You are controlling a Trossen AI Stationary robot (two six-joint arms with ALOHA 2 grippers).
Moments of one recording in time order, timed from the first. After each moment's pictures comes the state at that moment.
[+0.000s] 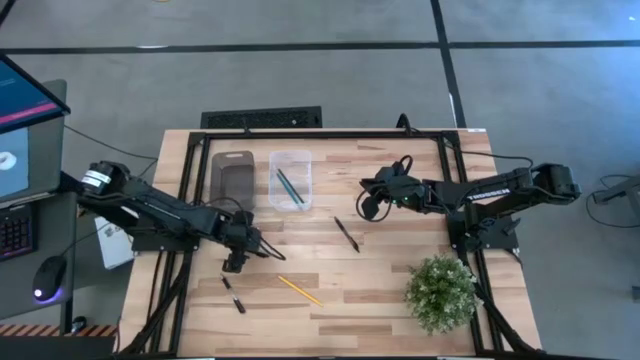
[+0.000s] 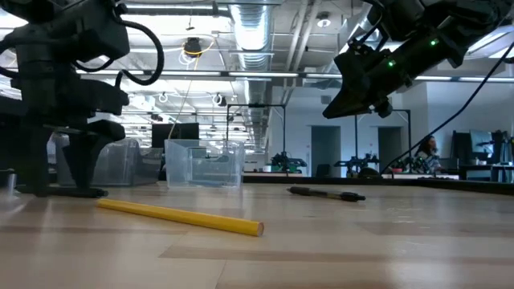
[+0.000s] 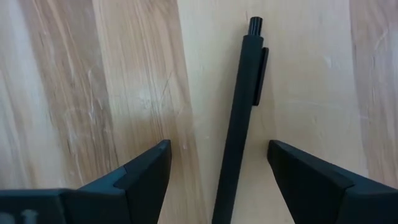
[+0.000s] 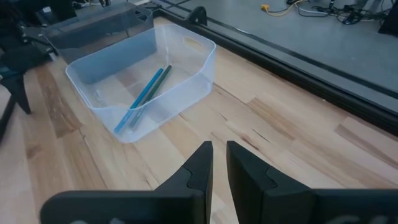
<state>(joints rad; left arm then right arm) -0.24 1.31 0.49 -0.46 -0.03 -0.13 -0.08 1.24 0.52 0.21 0.44 0.31</state>
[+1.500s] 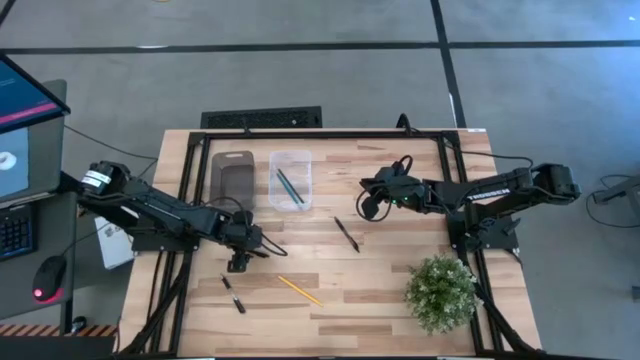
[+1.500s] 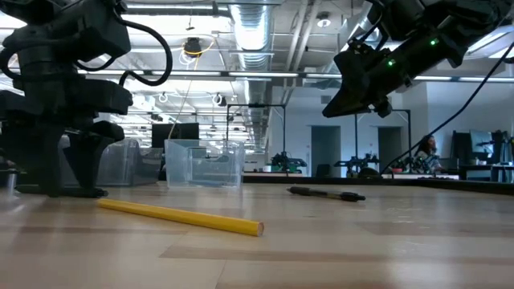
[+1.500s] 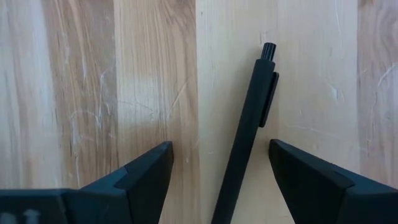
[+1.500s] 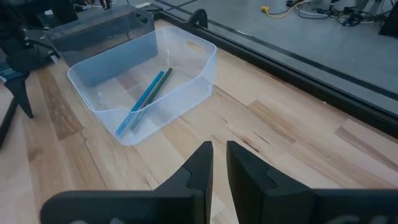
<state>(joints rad) -0.24 1.29 0.49 -0.41 -0.05 -0.23 -0.08 1.24 0.52 0.22 0.44 0.31</state>
